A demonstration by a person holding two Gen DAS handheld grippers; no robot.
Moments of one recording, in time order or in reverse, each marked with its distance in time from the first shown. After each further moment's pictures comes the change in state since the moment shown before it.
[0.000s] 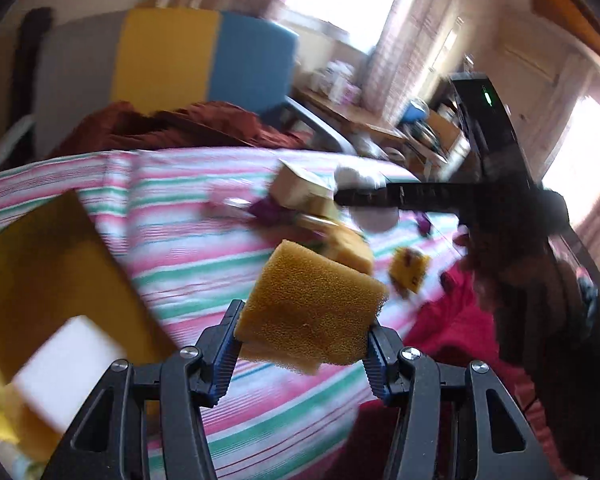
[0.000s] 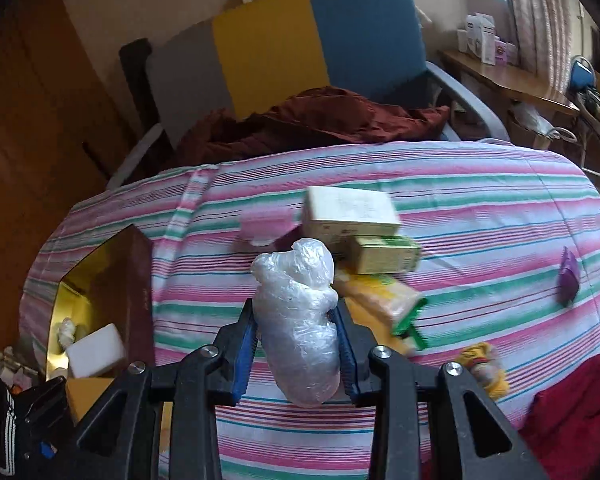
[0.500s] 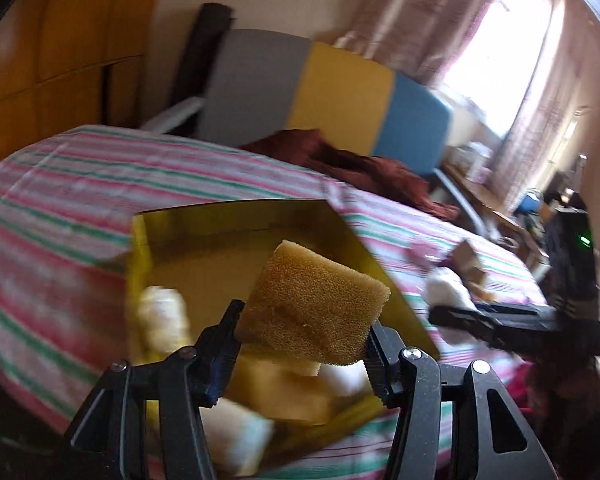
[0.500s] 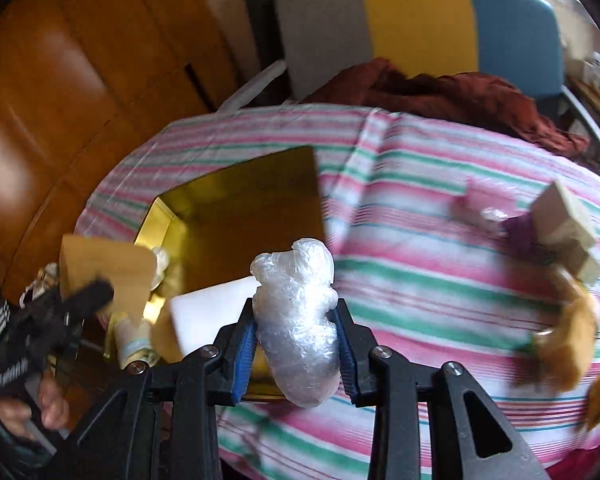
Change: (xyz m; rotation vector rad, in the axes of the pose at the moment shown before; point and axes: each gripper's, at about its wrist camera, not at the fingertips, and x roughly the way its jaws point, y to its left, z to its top) left arm -0.112 0.161 -0.047 -0.299 -0.166 0.382; right arm 0.057 0.173 -0.044 -0.234 0.143 0.217
